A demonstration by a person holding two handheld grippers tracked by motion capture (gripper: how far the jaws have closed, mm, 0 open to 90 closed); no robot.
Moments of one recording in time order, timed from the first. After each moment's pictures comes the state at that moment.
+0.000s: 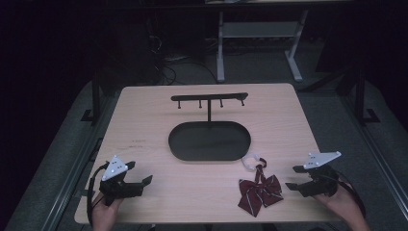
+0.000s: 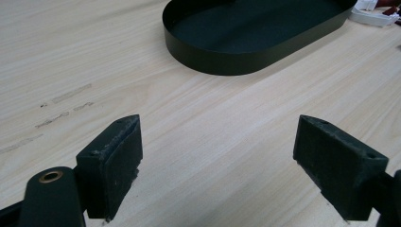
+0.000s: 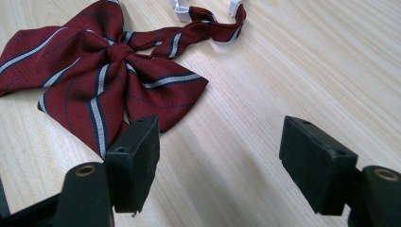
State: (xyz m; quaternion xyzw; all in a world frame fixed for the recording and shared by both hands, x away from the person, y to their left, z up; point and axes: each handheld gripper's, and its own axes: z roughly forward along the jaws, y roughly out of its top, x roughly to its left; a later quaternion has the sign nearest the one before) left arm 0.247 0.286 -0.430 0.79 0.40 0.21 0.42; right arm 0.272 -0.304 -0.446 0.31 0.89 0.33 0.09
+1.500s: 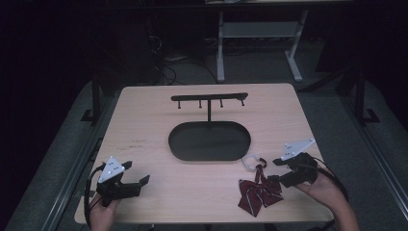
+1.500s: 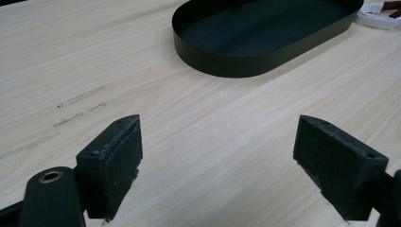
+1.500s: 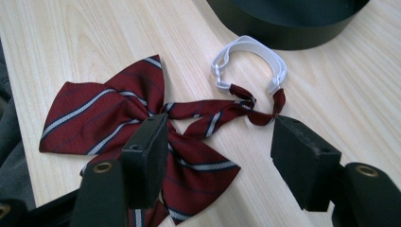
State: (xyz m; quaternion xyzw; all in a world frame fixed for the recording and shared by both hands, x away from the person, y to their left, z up) left arm 0.243 0.292 -0.429 0.78 0.40 0.22 0.42; right arm 0.296 -0.244 -0.412 0.23 0.92 0.31 0.07
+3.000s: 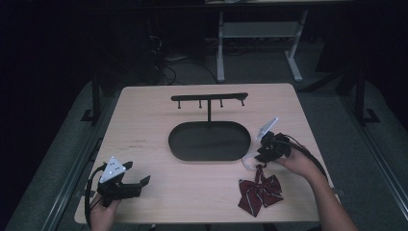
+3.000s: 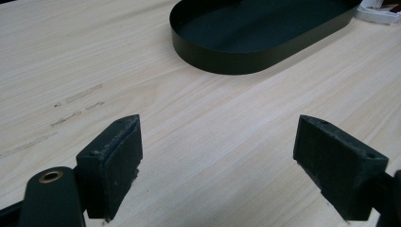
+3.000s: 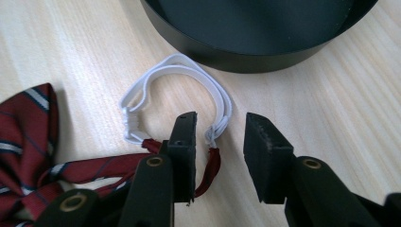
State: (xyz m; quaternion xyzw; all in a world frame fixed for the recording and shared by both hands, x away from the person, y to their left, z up) left arm 0.243 0.291 -0.429 0.79 0.39 0.22 0.41; right arm 0.382 -0.199 -0.434 0.23 0.95 0.21 0.05
